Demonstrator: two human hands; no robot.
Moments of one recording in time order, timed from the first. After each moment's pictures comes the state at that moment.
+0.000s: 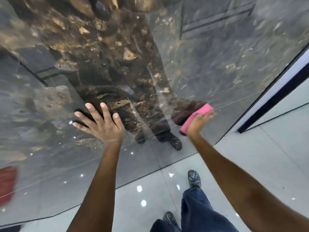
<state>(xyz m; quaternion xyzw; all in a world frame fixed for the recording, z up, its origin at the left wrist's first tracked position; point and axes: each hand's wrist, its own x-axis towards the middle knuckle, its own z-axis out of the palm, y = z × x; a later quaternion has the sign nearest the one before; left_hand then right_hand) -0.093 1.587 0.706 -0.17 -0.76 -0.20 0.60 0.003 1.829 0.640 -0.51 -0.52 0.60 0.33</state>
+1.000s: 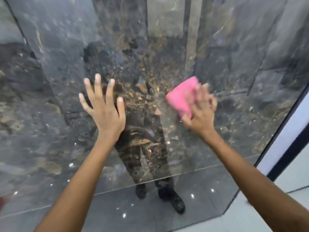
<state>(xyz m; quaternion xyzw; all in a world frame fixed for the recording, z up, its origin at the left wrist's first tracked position) -0.085 1.560 0.910 -0.19 -0.74 -0.25 0.59 -0.014 1.842 0.878 0.03 -0.82 -0.06 0.57</state>
